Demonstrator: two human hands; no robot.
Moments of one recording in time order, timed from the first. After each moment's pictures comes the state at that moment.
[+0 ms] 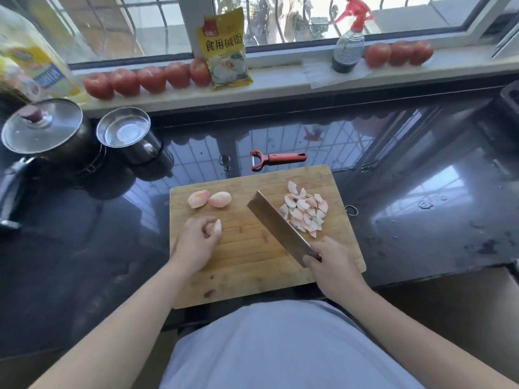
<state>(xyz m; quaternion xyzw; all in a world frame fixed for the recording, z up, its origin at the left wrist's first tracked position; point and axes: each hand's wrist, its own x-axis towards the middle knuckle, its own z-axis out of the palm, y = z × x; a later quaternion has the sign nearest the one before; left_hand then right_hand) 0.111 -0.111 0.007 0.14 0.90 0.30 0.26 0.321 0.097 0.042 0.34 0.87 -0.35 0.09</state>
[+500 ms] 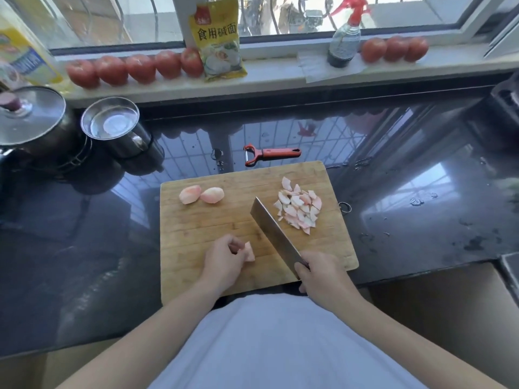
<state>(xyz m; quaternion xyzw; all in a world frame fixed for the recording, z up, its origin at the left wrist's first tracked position) 0.179 -0.074 -0.009 0.06 0.87 0.37 0.34 0.327 0.080 0.052 0.37 0.83 -0.39 0.16</state>
